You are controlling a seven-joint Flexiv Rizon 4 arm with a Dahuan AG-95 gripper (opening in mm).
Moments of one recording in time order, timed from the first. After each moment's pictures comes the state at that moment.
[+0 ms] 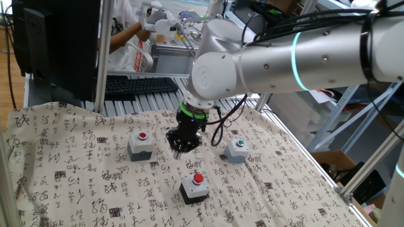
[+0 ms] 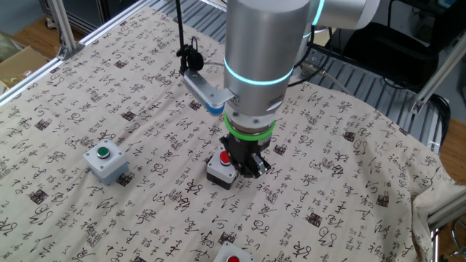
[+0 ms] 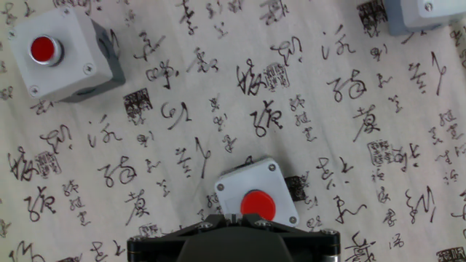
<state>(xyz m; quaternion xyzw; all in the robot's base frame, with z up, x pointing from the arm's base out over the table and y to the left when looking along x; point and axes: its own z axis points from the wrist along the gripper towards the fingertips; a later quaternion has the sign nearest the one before) 0.577 0.125 0.116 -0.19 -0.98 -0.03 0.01</state>
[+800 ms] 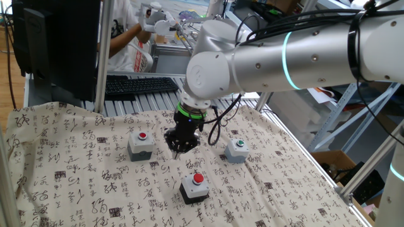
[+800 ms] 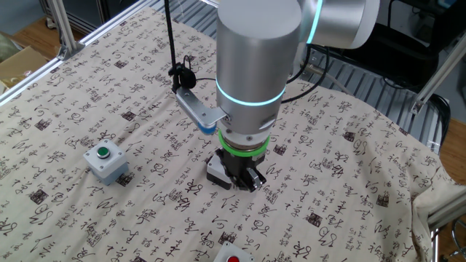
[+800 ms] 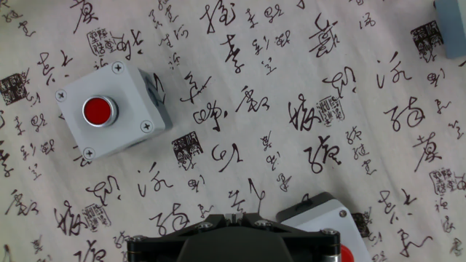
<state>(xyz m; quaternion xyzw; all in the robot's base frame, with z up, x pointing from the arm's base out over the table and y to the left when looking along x) 0.576 0.126 0.114 -0.18 -0.98 -0.02 0.02</state>
